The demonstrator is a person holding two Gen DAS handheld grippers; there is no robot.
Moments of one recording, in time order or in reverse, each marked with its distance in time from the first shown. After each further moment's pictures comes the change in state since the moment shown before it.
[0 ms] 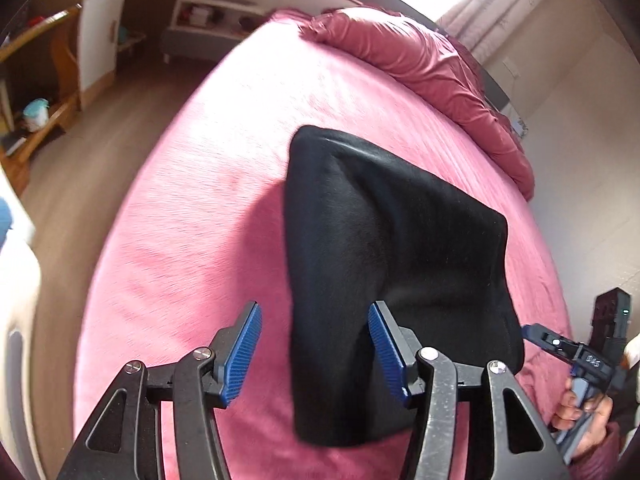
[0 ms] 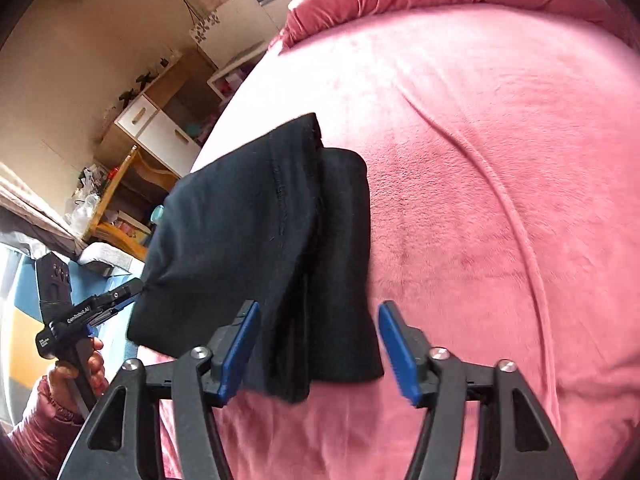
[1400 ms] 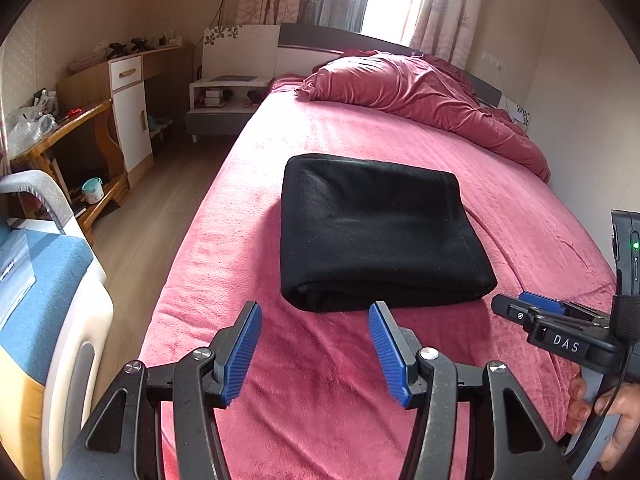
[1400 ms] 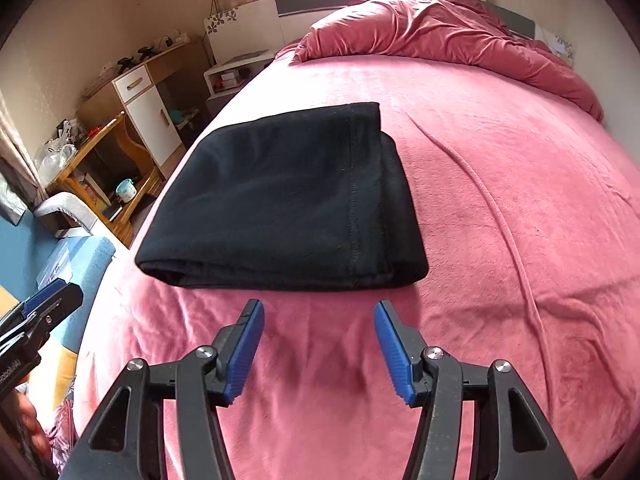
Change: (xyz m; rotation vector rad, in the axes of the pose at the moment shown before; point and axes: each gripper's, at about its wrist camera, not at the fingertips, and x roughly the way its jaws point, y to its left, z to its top) left arm -0.103 -0.068 -0.119 0.190 -0.233 0.208; right arm -0.038 0.107 -0.094 -0.182 -0.112 -0.287
